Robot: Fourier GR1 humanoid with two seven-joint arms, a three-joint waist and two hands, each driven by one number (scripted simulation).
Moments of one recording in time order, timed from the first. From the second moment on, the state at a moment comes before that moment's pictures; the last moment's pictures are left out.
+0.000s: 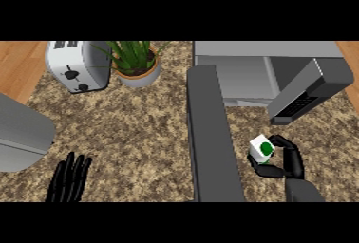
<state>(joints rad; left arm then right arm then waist) 0.47 0.26 -0.35 -1.95 0.25 0.13 -0.48 -0.34 -0.14 -0.33 -0.43 0.22 -0.16 -1.05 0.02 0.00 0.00</state>
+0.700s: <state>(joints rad) 0.50 0.27 -0.29 -1.95 0.29 0.07 -0.47 -0.38 -0.03 -0.27 -0.56 0.16 -0.11 -1.02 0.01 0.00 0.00</state>
